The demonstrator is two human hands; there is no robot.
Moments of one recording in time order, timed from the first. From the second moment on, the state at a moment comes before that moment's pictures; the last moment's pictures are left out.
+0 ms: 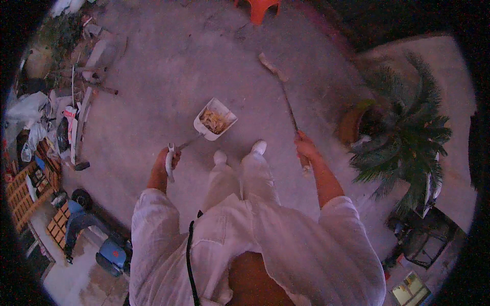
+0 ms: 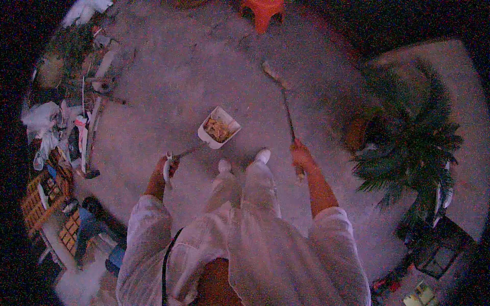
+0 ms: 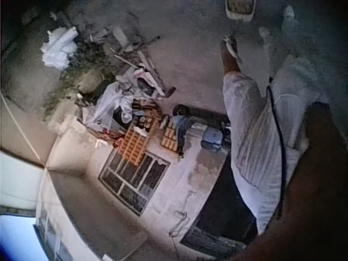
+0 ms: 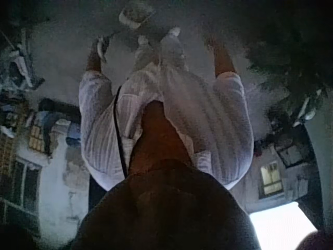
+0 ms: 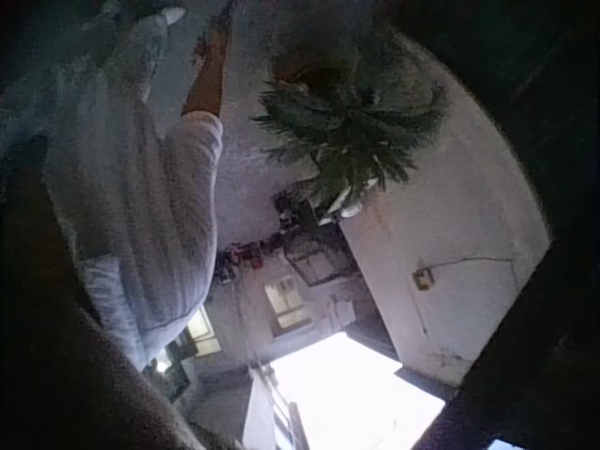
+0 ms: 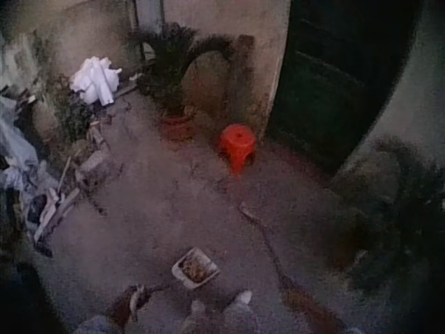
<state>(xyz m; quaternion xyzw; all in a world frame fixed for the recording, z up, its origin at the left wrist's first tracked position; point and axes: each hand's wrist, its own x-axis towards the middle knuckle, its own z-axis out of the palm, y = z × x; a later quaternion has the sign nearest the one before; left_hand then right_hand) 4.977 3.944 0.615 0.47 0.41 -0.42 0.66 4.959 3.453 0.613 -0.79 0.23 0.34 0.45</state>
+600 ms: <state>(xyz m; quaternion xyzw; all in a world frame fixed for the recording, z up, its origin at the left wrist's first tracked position) 4.981 3.963 0.618 0.49 0.40 -0.41 0.65 4.839 3.487 0.734 -0.67 0.39 0.39 0.50</state>
